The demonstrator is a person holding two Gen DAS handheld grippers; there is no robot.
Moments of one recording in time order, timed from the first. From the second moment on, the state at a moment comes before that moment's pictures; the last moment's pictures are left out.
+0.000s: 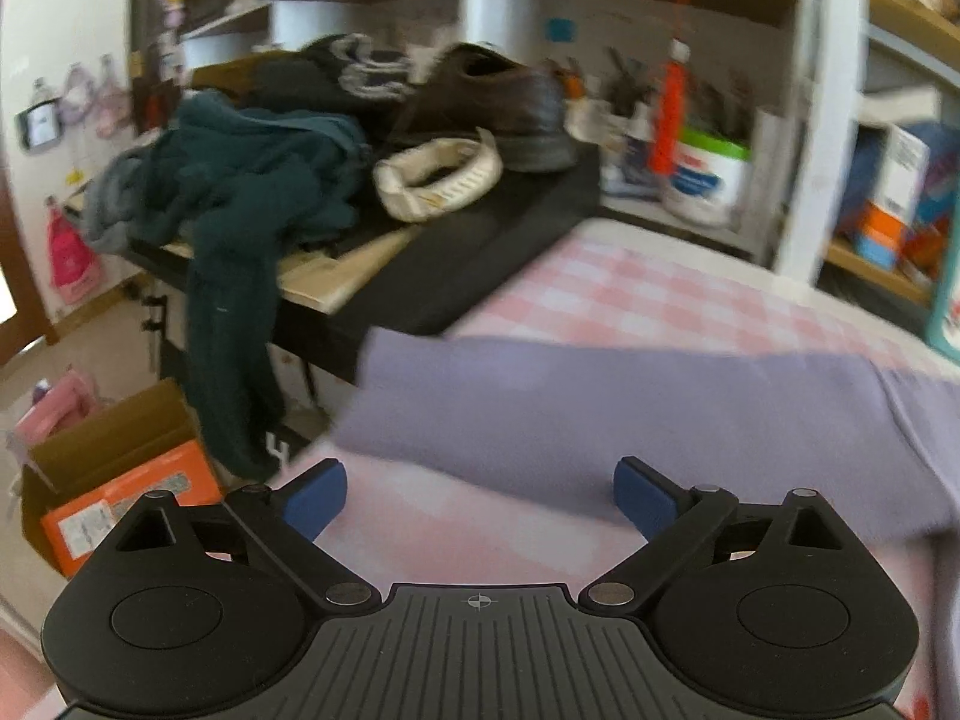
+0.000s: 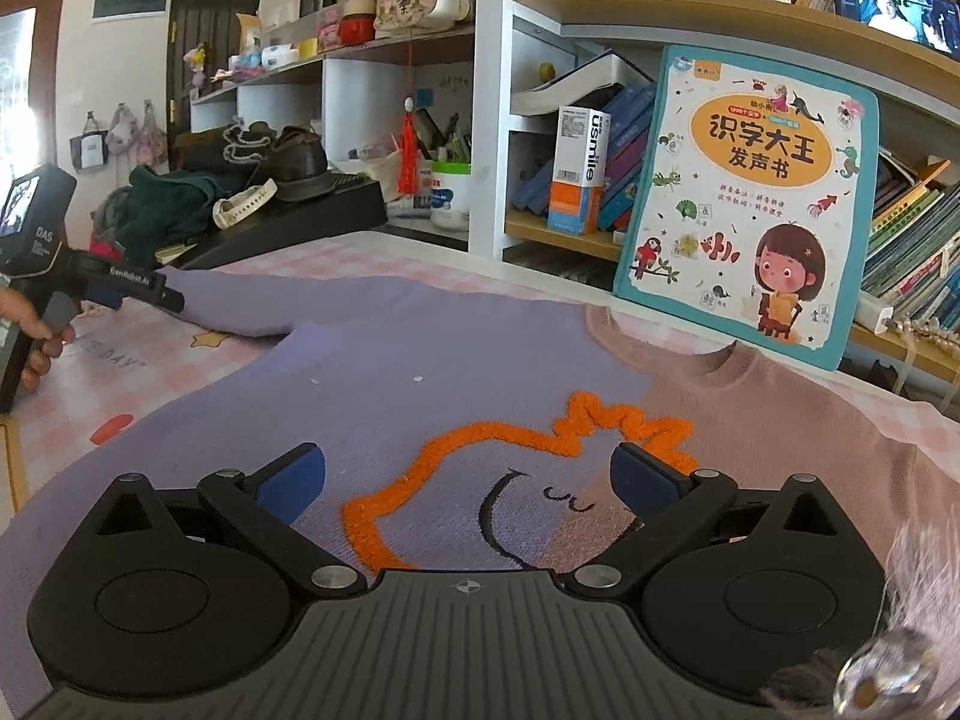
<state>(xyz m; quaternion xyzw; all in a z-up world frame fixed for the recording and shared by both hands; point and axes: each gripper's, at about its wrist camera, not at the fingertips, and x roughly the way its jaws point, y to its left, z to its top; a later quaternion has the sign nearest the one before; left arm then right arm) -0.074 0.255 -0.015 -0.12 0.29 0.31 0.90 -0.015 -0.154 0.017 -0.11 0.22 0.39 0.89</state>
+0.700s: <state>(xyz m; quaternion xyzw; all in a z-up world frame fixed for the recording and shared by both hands) -0.062 0.267 -0.013 -0.18 0.27 0.28 0.90 -0.013 -0.150 0.014 -0.11 0.23 0.40 0.88</state>
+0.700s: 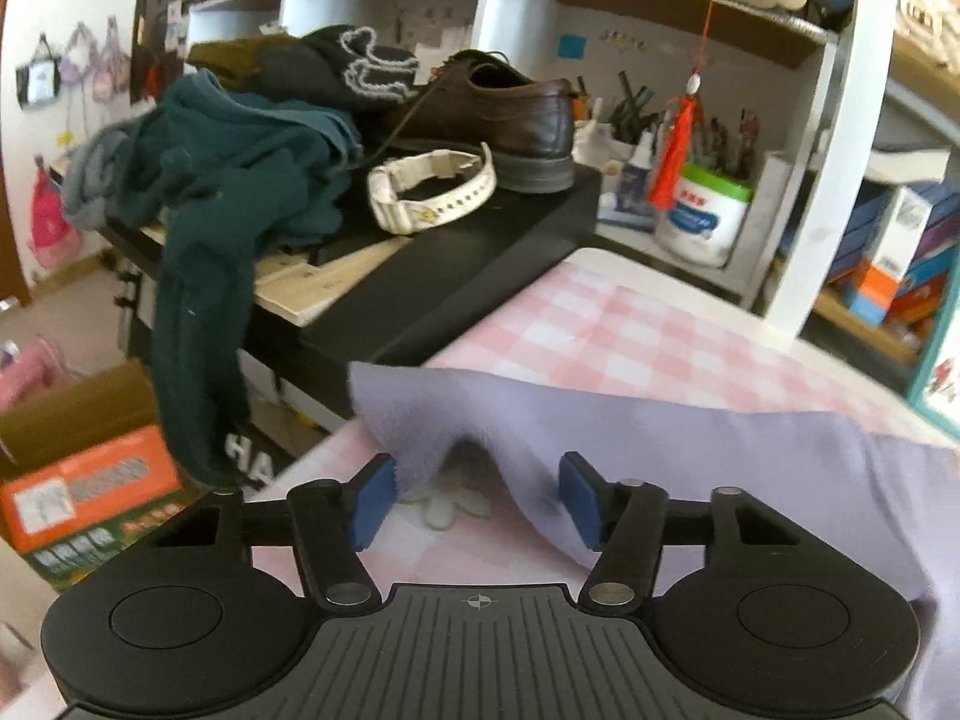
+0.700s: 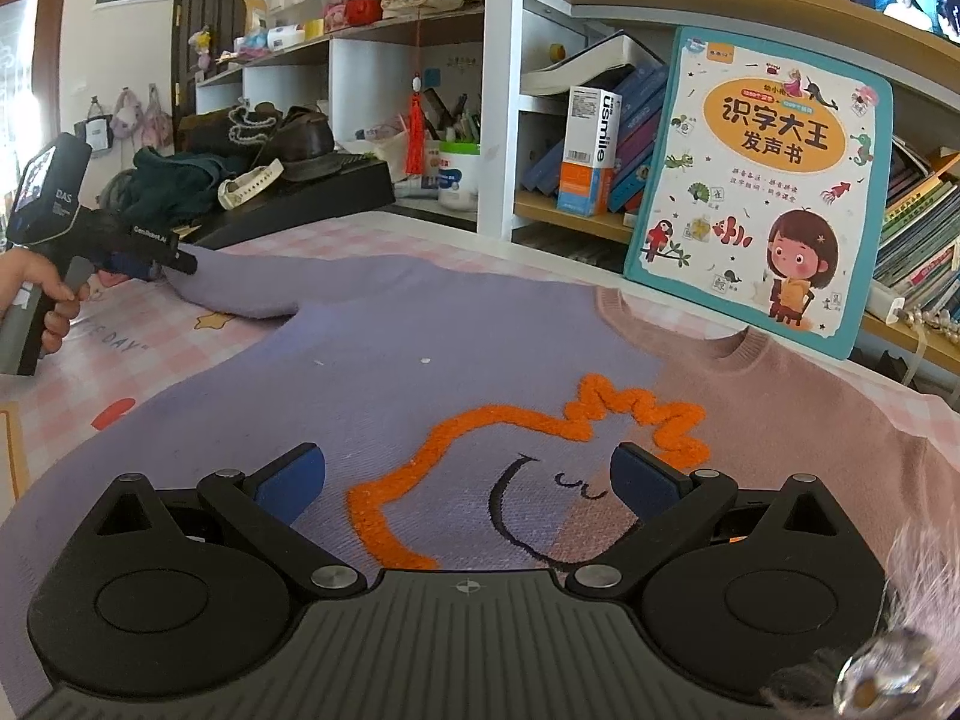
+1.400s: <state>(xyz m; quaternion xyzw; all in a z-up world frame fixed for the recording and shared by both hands) -0.053 0.272 -0.014 -0.34 0.24 0.22 0.88 -0.013 -0.149 0.014 -0.12 0.23 0.40 0.88</state>
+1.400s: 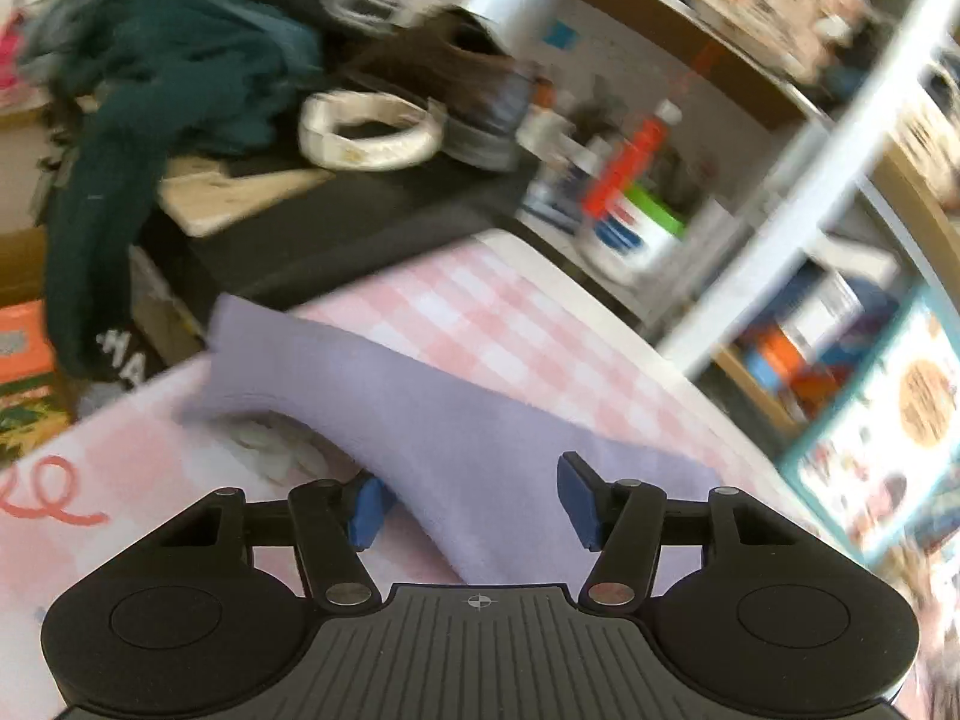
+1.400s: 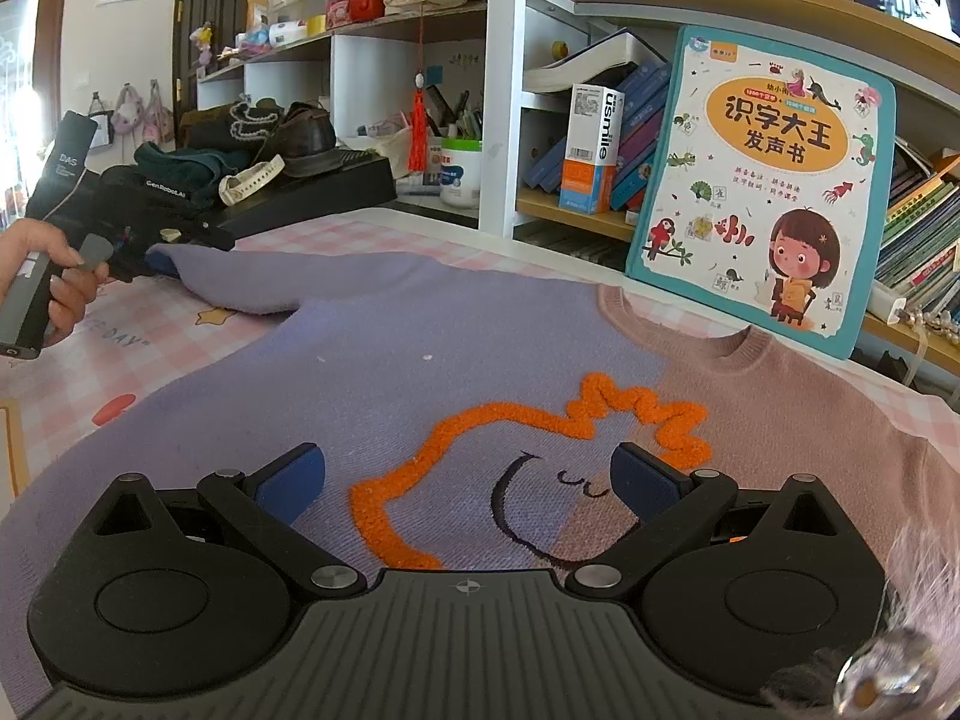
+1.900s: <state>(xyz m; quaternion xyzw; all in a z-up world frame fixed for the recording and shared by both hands) -0.077 0.312 -0.029 -0.41 0.20 0.23 0.86 -0.009 -0.149 0.013 -0.11 0.25 0.39 0.88</state>
